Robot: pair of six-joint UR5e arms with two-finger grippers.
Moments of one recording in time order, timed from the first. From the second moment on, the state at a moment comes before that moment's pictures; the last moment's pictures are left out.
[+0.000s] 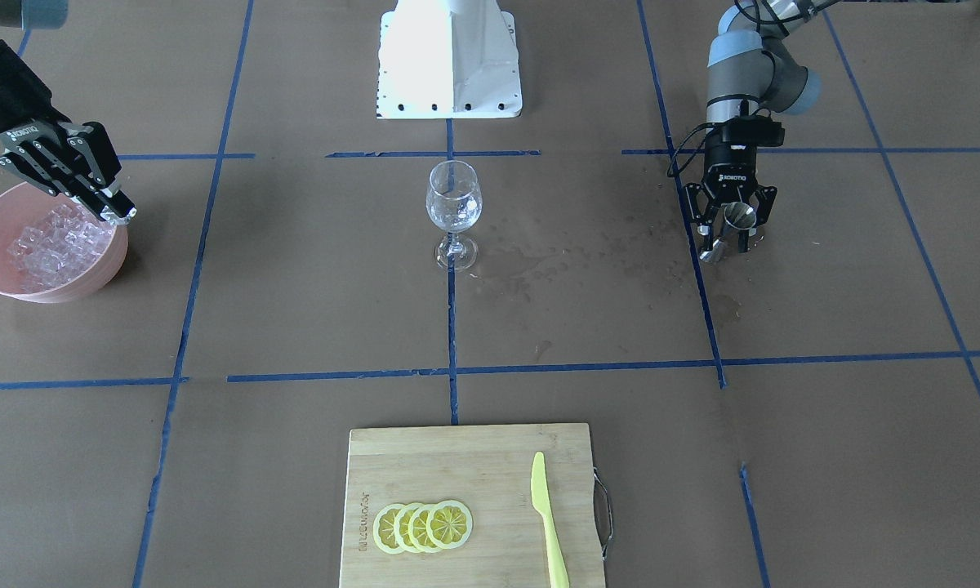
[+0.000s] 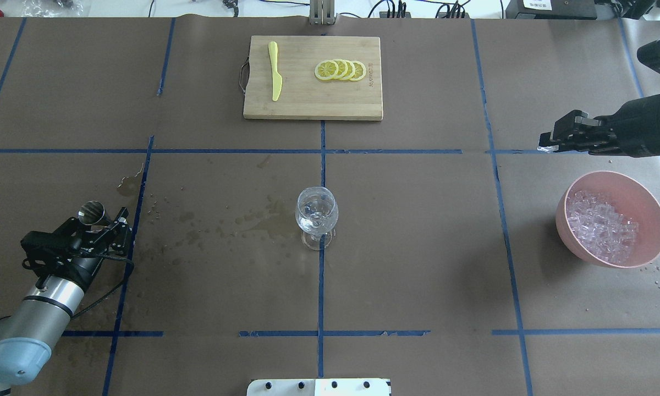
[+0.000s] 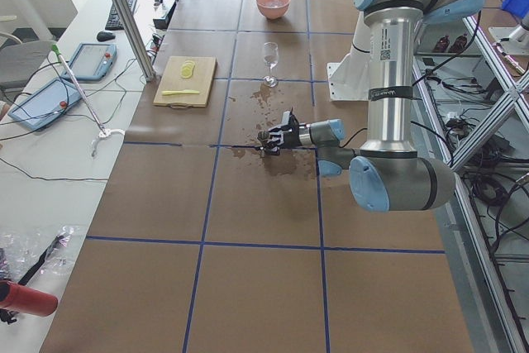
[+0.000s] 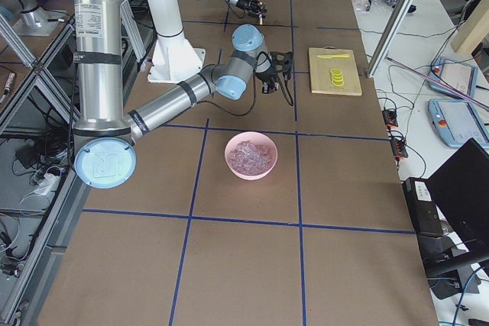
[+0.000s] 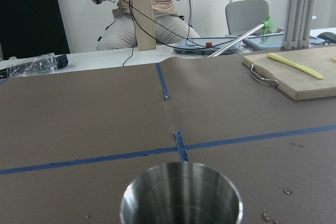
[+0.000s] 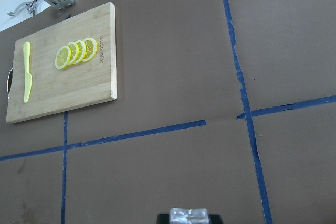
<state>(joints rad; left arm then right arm) -0.18 -1.49 -1.62 -2.76 -0.57 -1.10 0.99 -1.58 2.10 -1.01 2.13 1.26</state>
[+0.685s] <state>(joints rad) -0.21 -1.47 -1.63 -2.76 -0.65 -1.10 0.99 -1.58 2.10 -1.01 2.13 1.26</state>
